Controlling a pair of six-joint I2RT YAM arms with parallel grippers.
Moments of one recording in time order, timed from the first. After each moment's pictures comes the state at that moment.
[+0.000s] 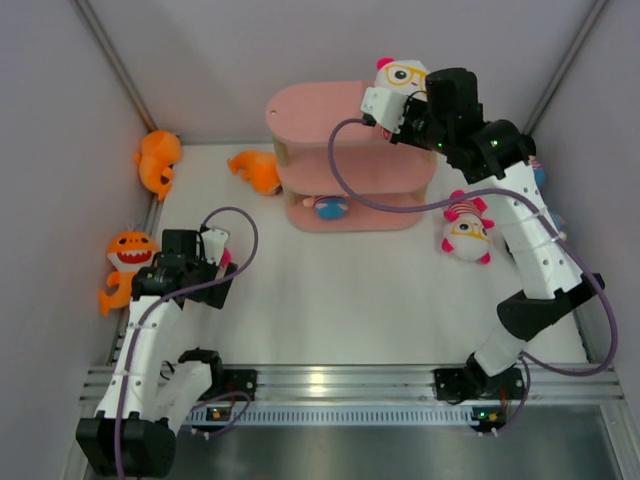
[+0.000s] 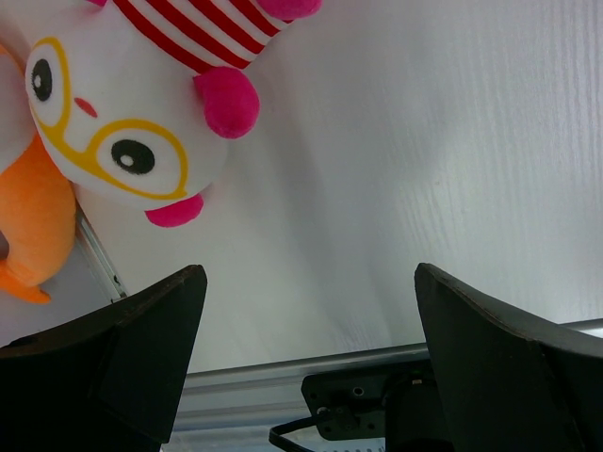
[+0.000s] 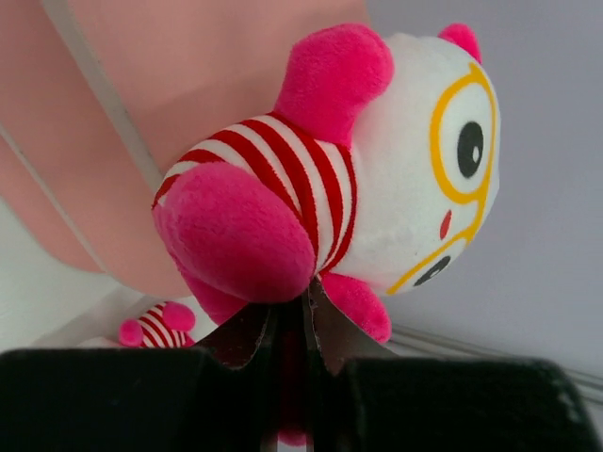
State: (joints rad) left arm -0.02 0.86 0.83 -0.99 -0.02 0.34; right arm 0.56 1.65 2.15 -0.97 0.16 -0.98
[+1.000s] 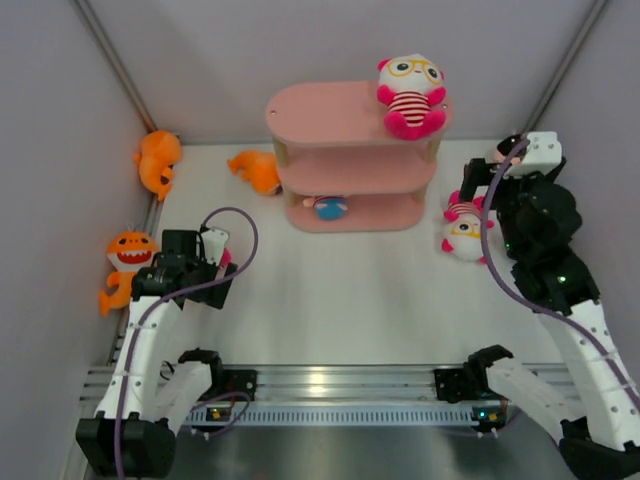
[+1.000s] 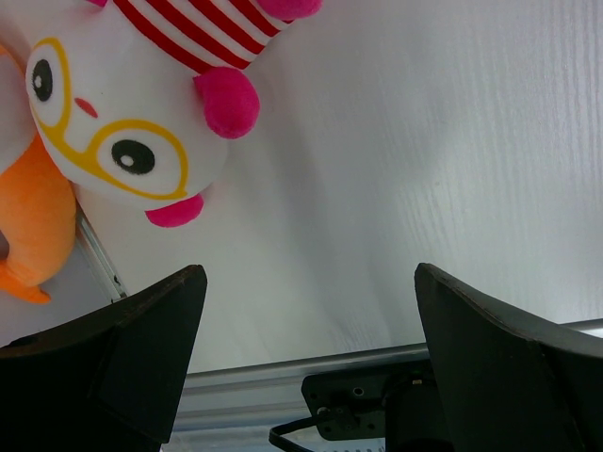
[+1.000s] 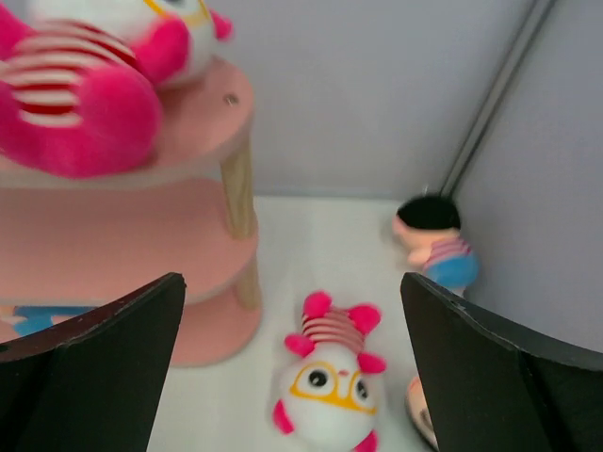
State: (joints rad) left arm -0.02 0.86 0.83 -0.99 -0.02 0.34; right arm 0.39 0.84 1.24 -0.35 0.37 -0.13
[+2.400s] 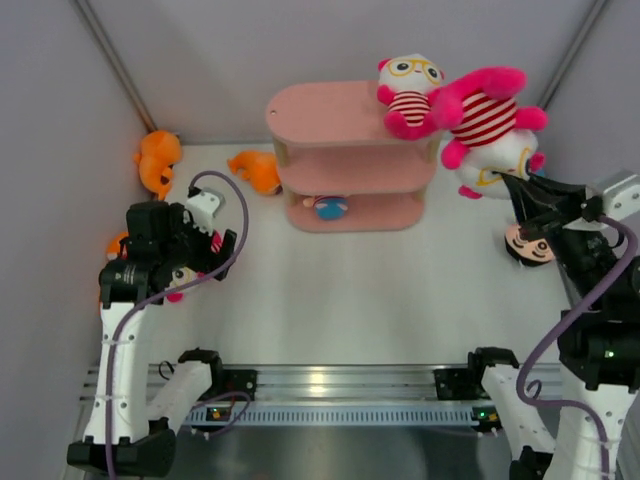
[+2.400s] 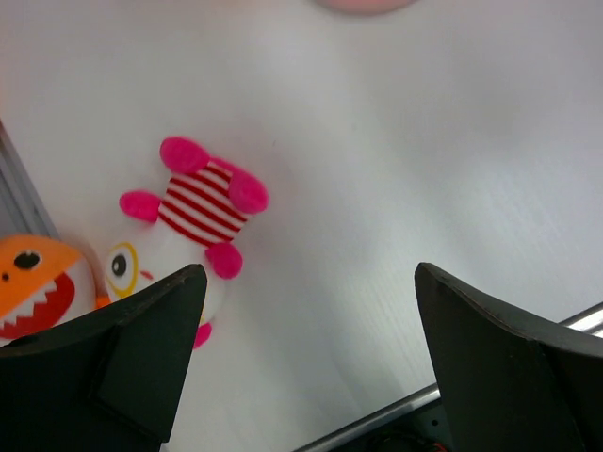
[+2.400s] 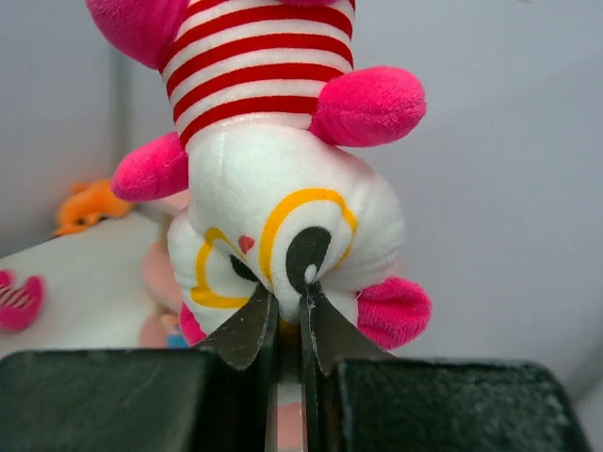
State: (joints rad) left arm -0.02 0.87 1.16 -1.01 0.28 0.36; right arm -0.09 0.59 1.27 -0.30 -0.43 -0.02
